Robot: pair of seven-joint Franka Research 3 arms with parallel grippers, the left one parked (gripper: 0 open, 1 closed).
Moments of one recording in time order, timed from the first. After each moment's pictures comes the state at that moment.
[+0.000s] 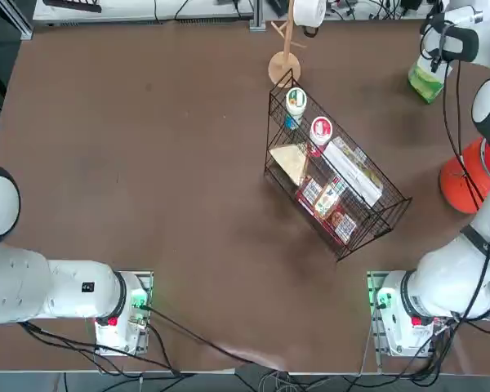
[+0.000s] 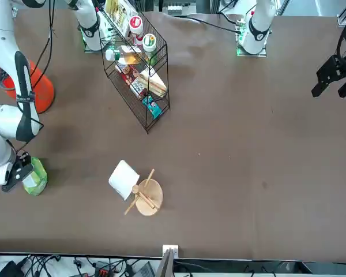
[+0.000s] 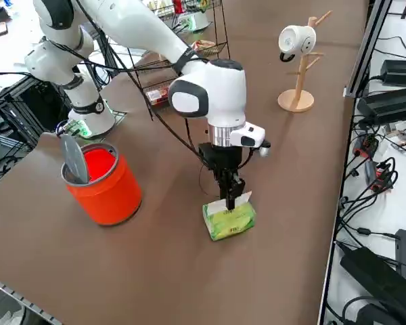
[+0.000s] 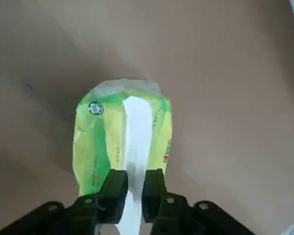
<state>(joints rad) -0.16 0.66 -0.11 -1.55 -0.34 2.34 -0.87</state>
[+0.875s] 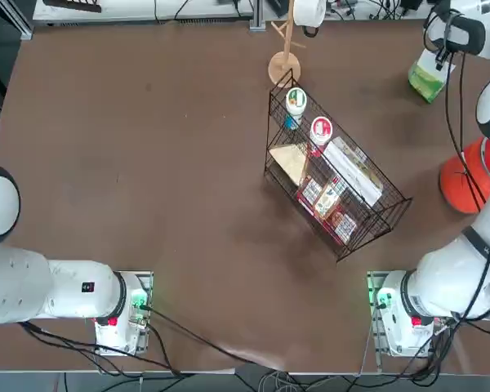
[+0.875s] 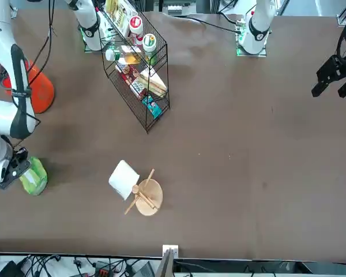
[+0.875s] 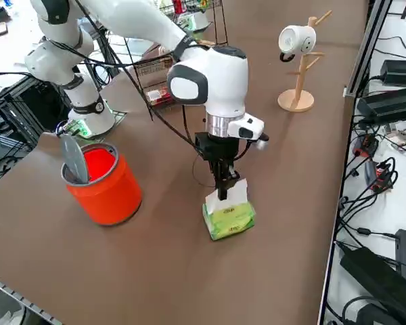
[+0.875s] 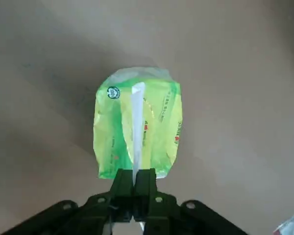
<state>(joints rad) -0.15 0.60 -0.11 -1.54 -0.30 2.20 -0.86</state>
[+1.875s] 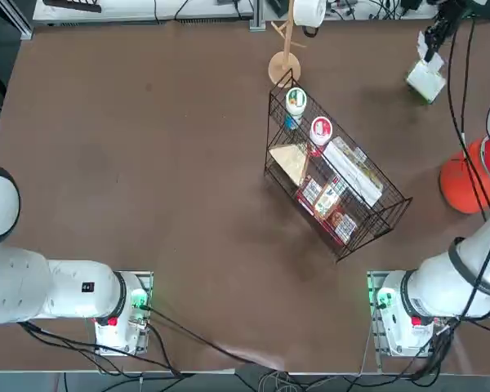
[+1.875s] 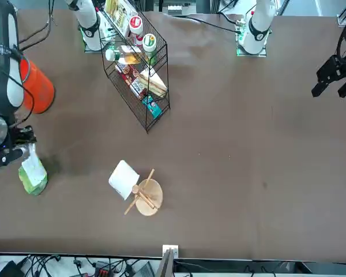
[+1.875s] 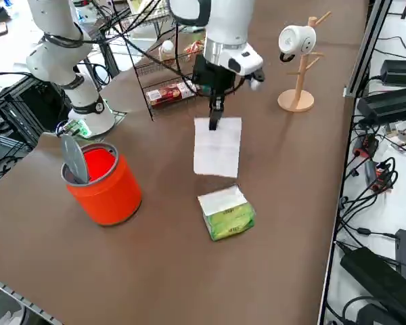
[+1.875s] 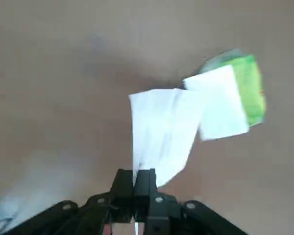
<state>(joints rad) -0.01 0.38 -0.08 -1.52 -0.09 1.72 -0.41</state>
